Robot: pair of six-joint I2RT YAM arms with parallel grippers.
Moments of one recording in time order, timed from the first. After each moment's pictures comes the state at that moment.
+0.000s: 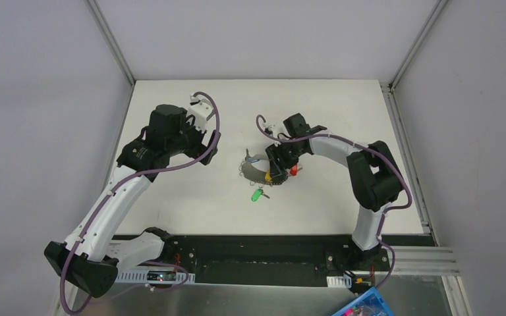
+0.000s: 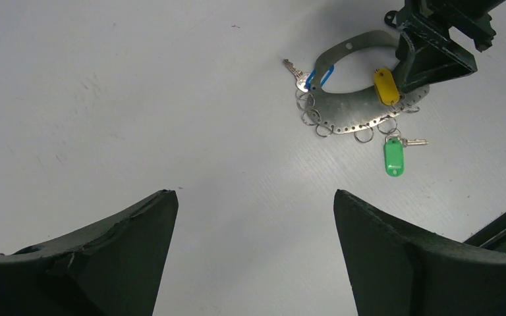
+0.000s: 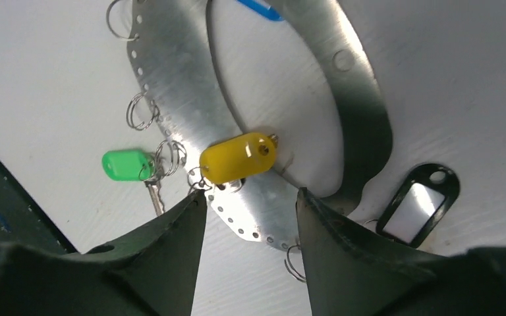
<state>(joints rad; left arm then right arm) -0.42 1.05 1.16 -0.70 0.10 0.17 0.54 1.86 1.20 -0.52 -0.50 -0.13</state>
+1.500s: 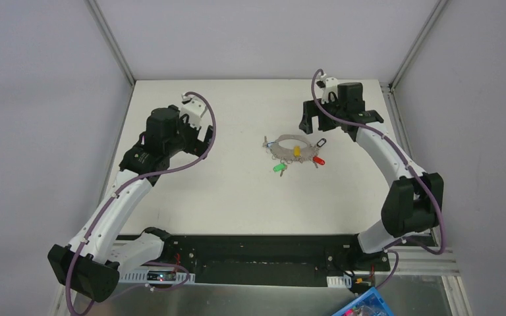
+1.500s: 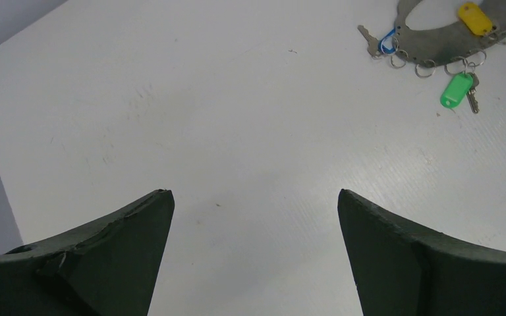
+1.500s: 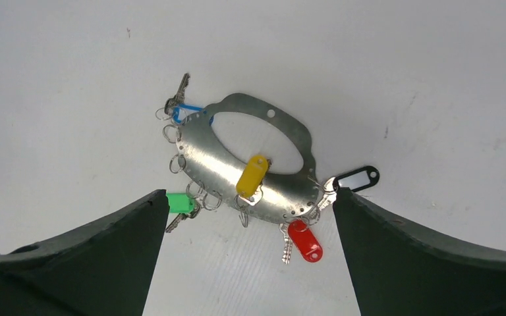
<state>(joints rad) -0.37 1.02 1.05 -0.53 0.01 0.21 0.24 1.58 1.31 -0.46 -0.31 -0.03</state>
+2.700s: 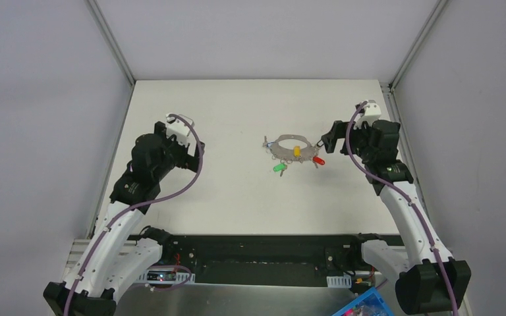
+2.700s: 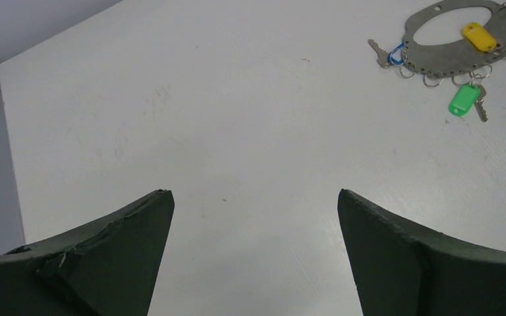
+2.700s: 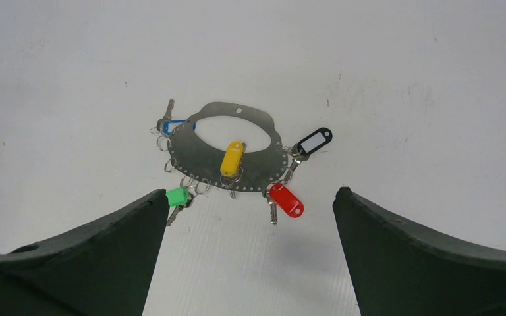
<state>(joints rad) -0.31 0.76 0.78 -0.35 0.03 0.18 0.13 0.98 0.82 -0.24 -0.22 0.13</state>
